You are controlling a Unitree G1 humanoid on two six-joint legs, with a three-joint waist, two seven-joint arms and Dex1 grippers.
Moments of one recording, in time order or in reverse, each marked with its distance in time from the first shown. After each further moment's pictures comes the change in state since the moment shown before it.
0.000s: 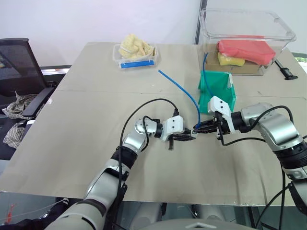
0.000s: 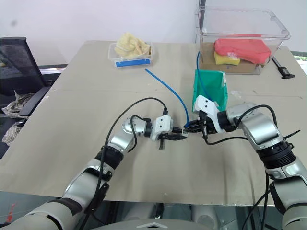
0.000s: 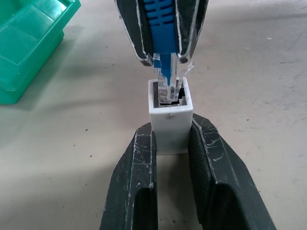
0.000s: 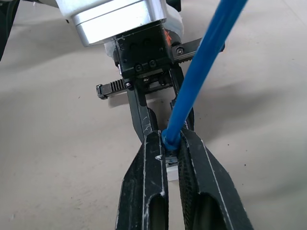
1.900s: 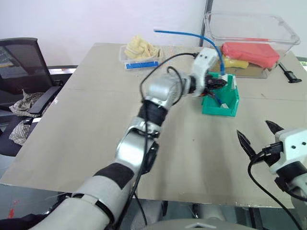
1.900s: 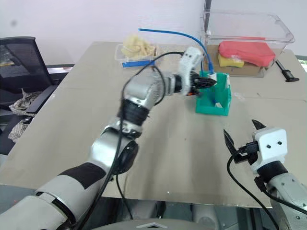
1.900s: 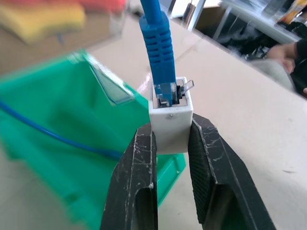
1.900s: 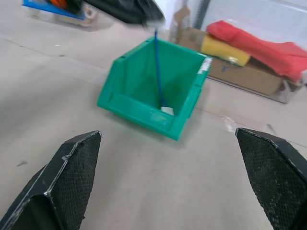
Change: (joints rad) left arm -0.631 -0.349 0.283 0.164 -0.206 0.985 0.580; right arm 0.990 0.373 -0.688 -0.933 -0.056 -0.044 -0.858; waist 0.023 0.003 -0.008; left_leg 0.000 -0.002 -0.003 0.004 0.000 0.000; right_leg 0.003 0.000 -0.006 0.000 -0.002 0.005
